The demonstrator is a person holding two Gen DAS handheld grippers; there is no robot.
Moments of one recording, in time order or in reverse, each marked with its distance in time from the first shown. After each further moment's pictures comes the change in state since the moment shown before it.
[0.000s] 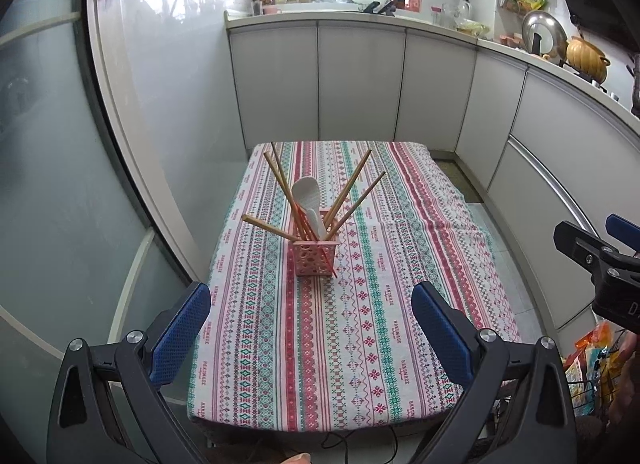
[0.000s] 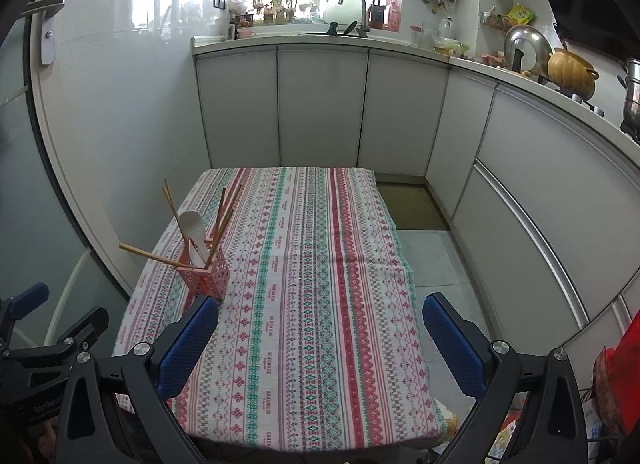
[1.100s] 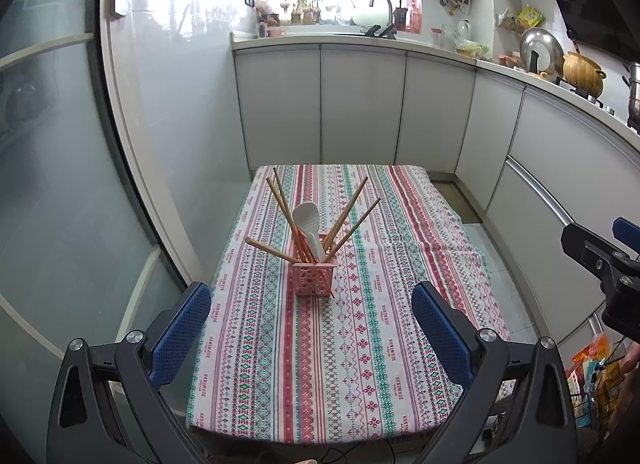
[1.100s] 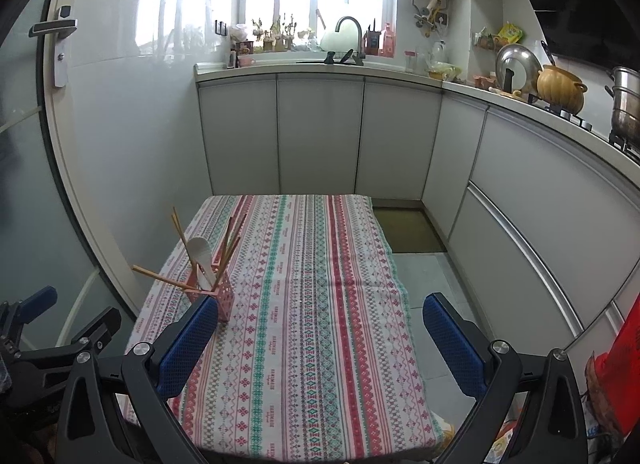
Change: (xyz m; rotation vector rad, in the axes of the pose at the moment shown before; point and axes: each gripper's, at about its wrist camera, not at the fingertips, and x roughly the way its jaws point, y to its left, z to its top) left arm -0.025 -0.003 0.002 -0.018 -0.078 0.009; right arm -0.028 0.003 0.005 0.004 -0.090 -0.002
